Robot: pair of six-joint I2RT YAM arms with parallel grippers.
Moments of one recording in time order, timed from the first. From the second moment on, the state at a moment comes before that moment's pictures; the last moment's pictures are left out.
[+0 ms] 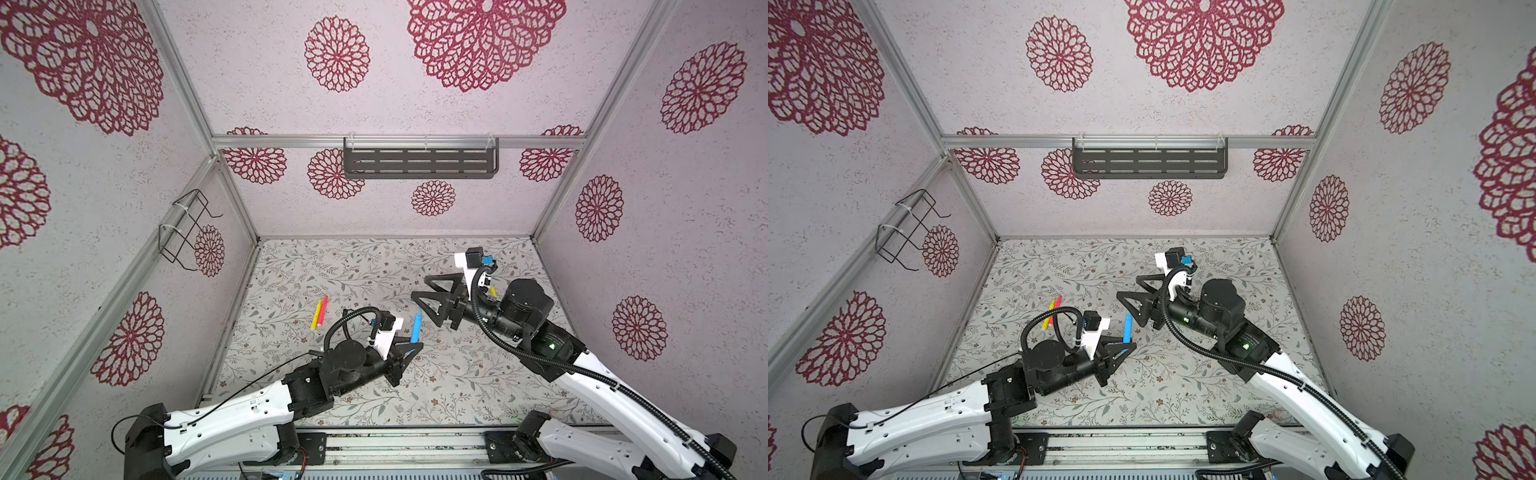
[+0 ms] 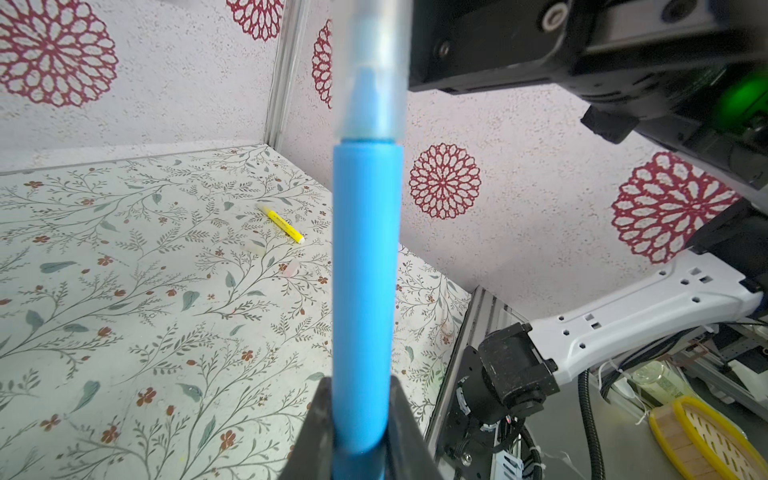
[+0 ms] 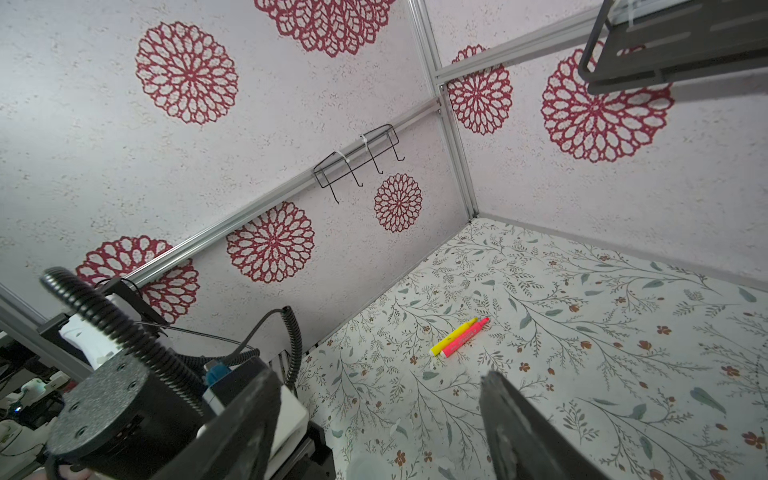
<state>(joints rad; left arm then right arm) -1.14 0.96 0.65 0.15 -0.10 -0.39 0.77 0.98 1.04 -0.07 -0.33 0.42</state>
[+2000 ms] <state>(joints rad) -1.15 0.96 0.65 0.08 -0.12 -0.37 0.83 1.05 1.10 -0.23 -0.38 0.35</state>
